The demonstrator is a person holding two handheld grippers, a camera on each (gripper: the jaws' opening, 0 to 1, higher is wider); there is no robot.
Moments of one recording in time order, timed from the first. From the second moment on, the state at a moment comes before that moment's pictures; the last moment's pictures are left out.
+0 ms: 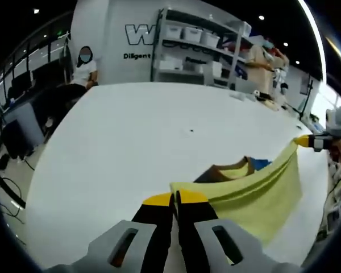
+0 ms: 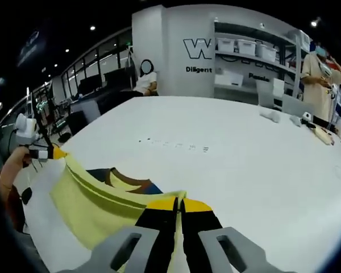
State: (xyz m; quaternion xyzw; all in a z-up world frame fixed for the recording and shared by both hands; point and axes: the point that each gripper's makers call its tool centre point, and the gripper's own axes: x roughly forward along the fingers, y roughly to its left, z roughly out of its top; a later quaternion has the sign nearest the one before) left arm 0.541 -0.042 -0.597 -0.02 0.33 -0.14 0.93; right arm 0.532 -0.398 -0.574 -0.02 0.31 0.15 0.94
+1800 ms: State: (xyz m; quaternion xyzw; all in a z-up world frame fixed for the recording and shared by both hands) left arm 0.557 -0.060 -0.643 0.13 0.27 -0.28 0.91; right arm 0.548 -0.395 -0.645 -0.17 0.28 0.25 0.91
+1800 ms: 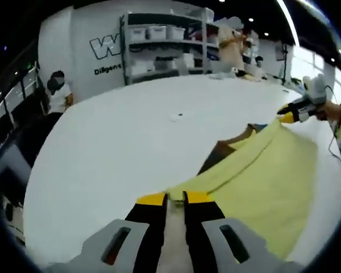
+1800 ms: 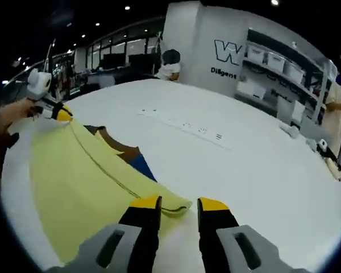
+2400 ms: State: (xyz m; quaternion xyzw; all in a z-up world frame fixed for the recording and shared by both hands) left arm 0.560 -0.072 -0.660 0.25 0.26 -0.34 0.87; right arm 0.550 -0.400 -0.664 -0.32 0.29 0.30 0.85
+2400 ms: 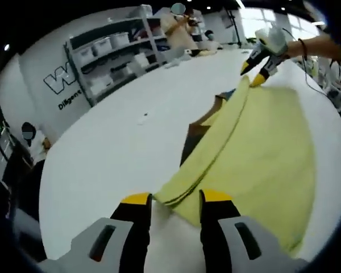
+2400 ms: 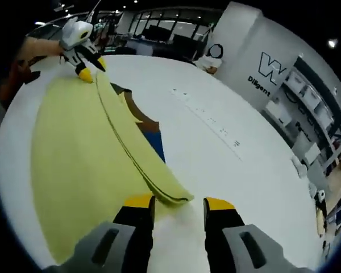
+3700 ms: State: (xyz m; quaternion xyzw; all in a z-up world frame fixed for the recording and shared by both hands) left arm 0.577 -0.050 -0.644 0.05 0.31 -0.19 0.93; right arm 0.563 -0.395 -0.650 0.06 0.33 0.16 0.93
